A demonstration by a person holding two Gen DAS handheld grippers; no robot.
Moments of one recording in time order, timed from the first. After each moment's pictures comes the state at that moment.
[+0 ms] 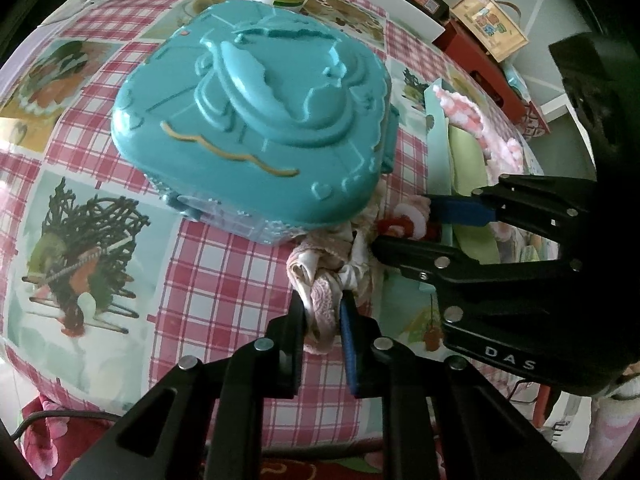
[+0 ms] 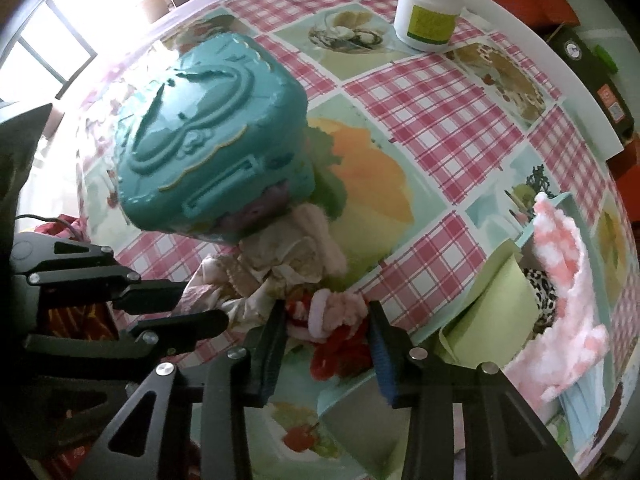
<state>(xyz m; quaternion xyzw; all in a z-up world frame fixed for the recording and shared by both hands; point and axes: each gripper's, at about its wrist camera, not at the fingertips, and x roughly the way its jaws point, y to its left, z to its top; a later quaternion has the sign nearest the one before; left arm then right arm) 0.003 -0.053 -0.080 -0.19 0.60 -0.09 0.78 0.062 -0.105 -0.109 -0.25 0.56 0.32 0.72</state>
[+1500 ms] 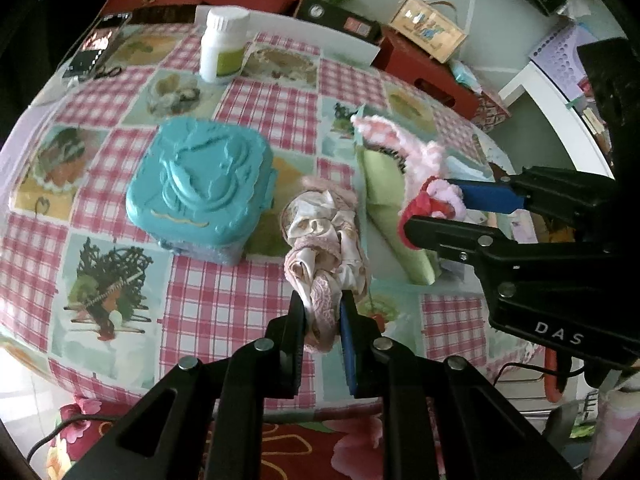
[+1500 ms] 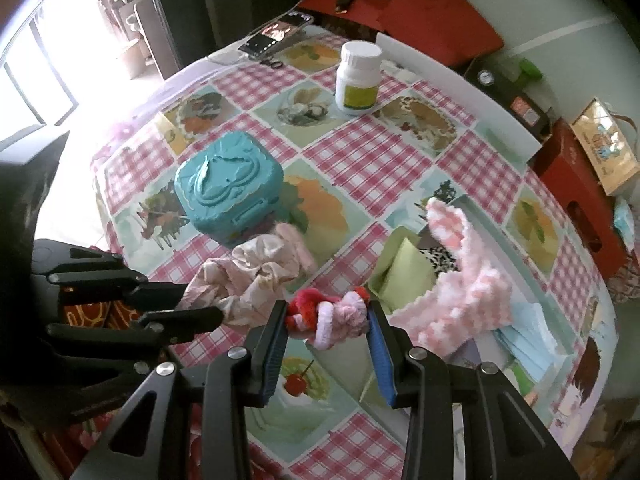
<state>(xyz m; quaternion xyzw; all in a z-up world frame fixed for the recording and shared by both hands) -0.029 -0.073 -0.001 -0.12 0.54 -0.13 0.82 0.009 -0.170 0.007 -0.21 0.49 0.28 0.80</state>
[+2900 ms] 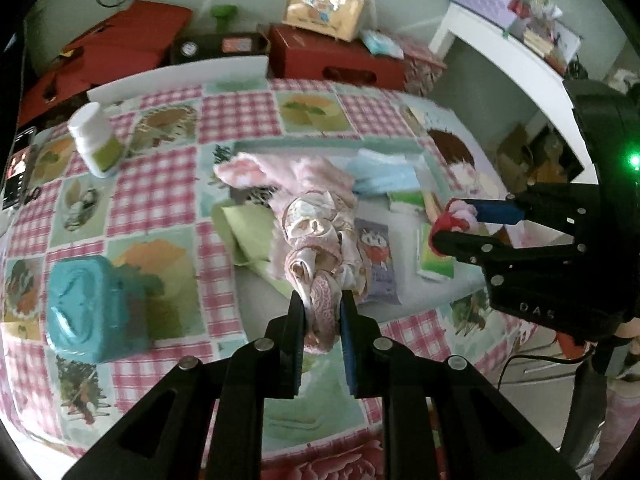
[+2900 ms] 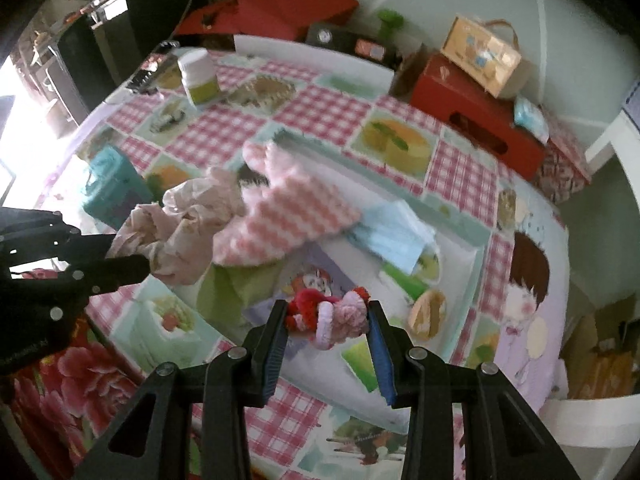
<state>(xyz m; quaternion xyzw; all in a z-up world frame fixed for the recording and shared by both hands) 0.001 -0.199 0.023 0.01 0.52 -0.20 0.83 0.011 -0.327 0.001 -0.13 0.51 0.14 0.84</state>
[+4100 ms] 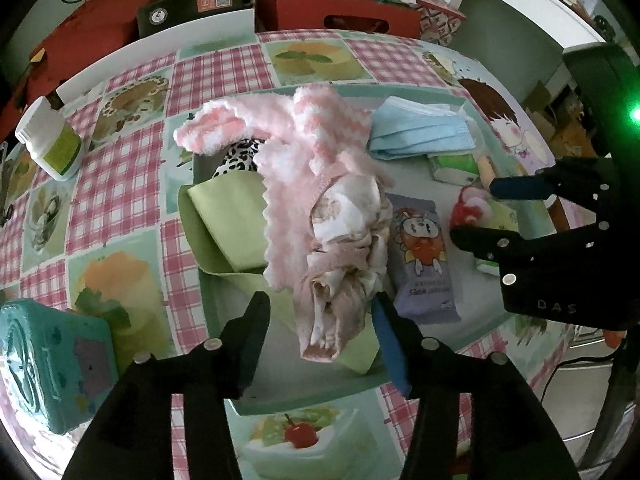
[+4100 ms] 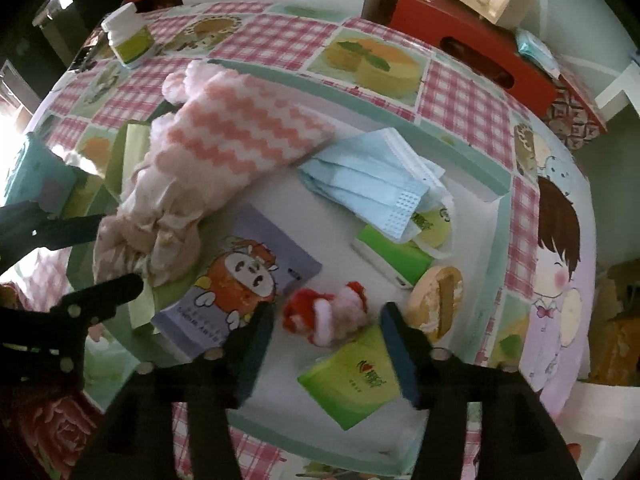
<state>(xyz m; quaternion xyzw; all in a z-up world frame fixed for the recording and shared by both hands) 0.047 -0.228 -0.046 0.07 0.56 -0.18 0.80 0.061 -0.360 -0.076 -0.11 0.58 0.10 0.80</state>
